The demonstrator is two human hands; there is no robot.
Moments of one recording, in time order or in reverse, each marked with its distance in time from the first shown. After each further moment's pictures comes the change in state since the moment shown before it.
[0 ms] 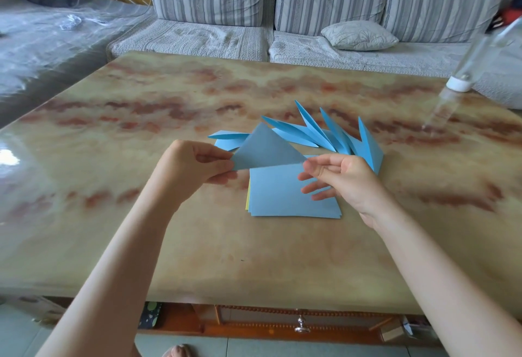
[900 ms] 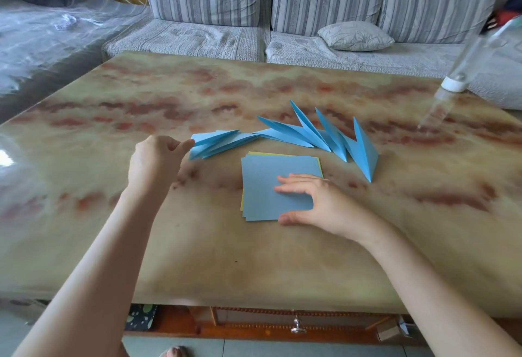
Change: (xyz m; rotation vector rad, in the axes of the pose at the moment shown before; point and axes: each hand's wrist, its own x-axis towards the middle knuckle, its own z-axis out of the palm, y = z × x) left_hand 0.044 -0.028 -0.022 0.555 0.403 -0.049; right_hand 0.002 0.026 0.007 -0.786 -0.274 -0.238
